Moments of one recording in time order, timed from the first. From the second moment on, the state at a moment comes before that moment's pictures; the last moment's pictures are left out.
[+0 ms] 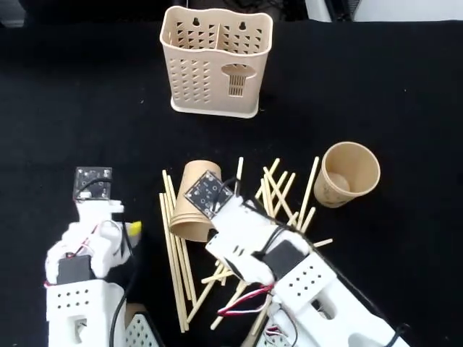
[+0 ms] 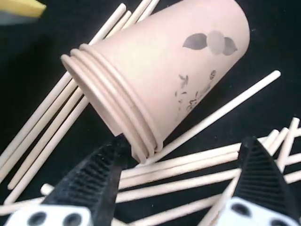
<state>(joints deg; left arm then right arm) -14.1 -82.2 90.2 56.8 -10.0 -37.9 -59.7 79.0 46.1 11.2</state>
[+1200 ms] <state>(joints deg) -13.4 -103.6 96.4 62.0 -8.4 -21.8 -70.1 67.6 51.0 11.2</state>
